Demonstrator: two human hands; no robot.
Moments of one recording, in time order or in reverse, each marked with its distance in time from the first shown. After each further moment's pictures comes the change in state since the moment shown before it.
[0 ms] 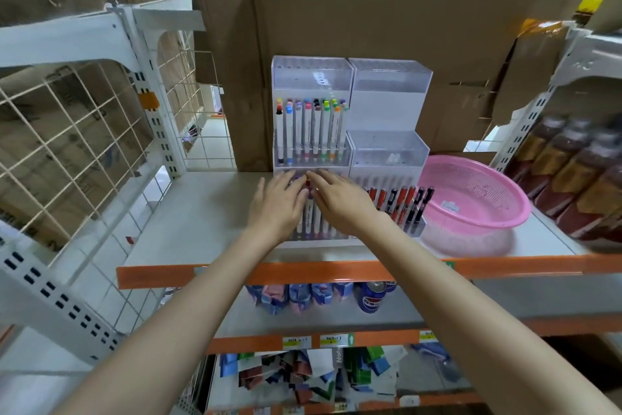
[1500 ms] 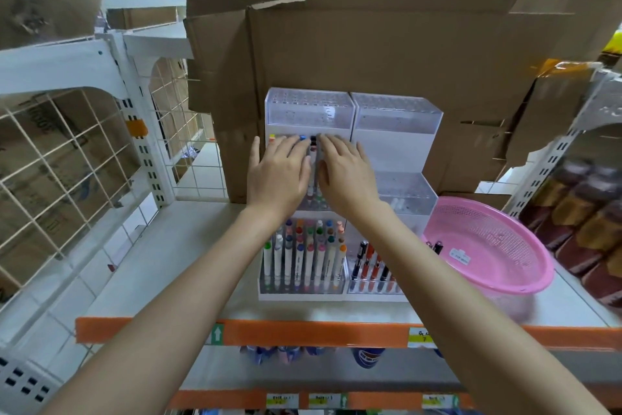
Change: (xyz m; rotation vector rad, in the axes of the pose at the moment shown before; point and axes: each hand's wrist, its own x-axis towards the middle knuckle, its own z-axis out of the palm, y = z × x) left_hand 0.100 0.019 -0.044 0.082 0.501 0.038; right_hand 0.085 0.034 -0.051 -0.019 0.362 0.084
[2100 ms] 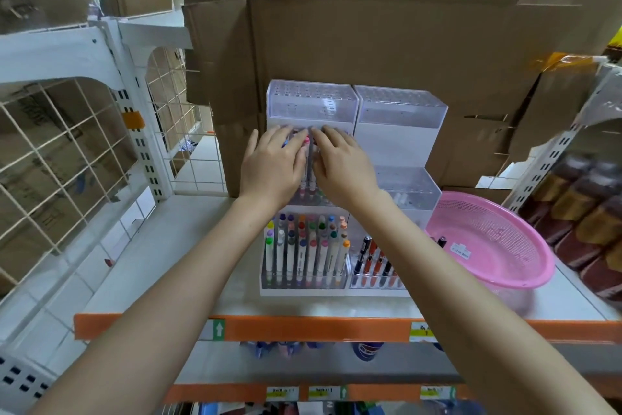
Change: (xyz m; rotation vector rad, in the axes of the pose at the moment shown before) left_hand 0.006 -0.016 -0.001 -0.031 -0.050 -0.001; right_hand 0.006 -0.009 0.001 0.026 -0.014 -0.048
